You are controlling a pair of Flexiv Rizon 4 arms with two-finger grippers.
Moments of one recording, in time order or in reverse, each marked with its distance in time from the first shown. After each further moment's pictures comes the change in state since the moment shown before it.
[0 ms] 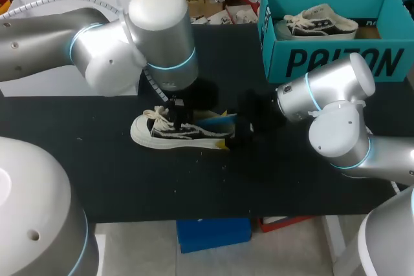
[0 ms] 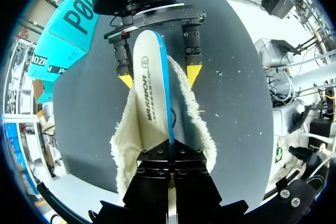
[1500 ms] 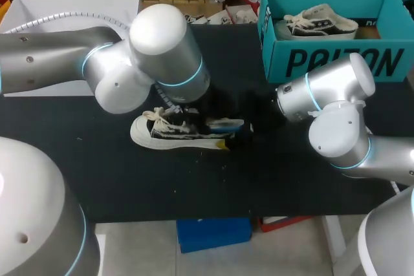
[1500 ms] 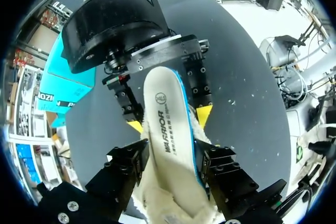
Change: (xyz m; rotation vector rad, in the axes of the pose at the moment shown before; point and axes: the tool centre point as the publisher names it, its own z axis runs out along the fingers) left arm -0.010 -0.053 0.014 0.123 -0.113 0.119; right arm 0.000 0.000 0.000 0.000 0.000 0.000
